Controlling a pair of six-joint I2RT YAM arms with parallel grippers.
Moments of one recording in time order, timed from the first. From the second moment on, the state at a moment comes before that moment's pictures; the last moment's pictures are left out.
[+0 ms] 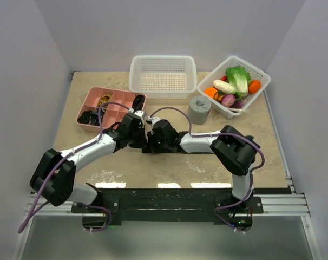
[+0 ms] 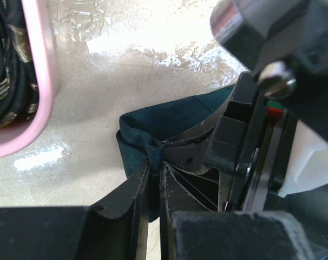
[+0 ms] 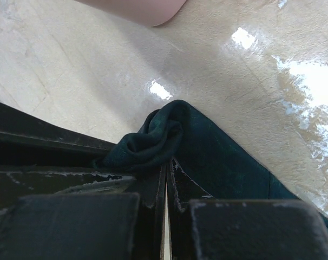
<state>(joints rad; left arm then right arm) -0.57 1.39 0.79 -0.30 0.04 -0.47 0.90 1.93 1.08 0.11 -0.13 0.50</state>
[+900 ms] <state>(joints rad) -0.58 1.45 0.87 -0.38 -0.10 -0.50 0.84 1.78 1.02 0.10 -0.11 0.49</state>
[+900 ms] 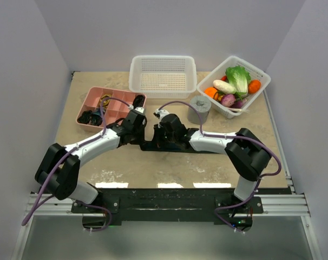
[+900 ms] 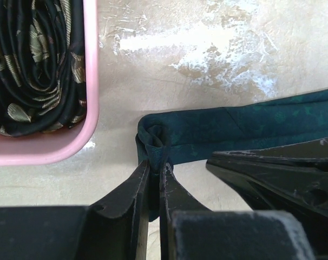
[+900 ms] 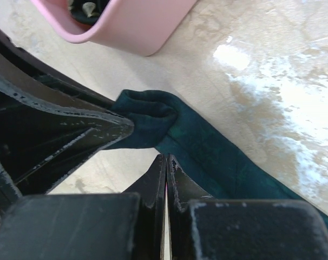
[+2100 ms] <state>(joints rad) -0.75 1.79 1.23 -0.62 -0.36 -0.52 0.71 1.75 0.97 -0.03 -0.02 0.42</state>
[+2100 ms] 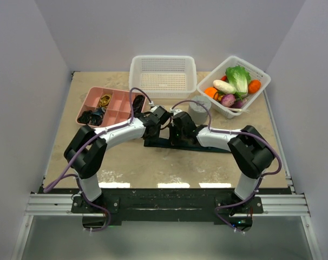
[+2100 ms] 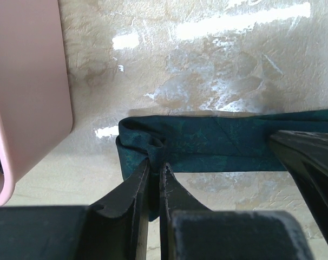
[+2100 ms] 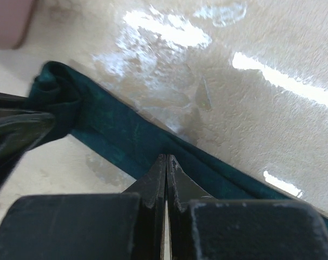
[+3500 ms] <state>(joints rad) -0.84 1.85 1.31 -0.75 -0.45 -0.48 0.61 1.58 0.92 -0.21 0.09 0.47</state>
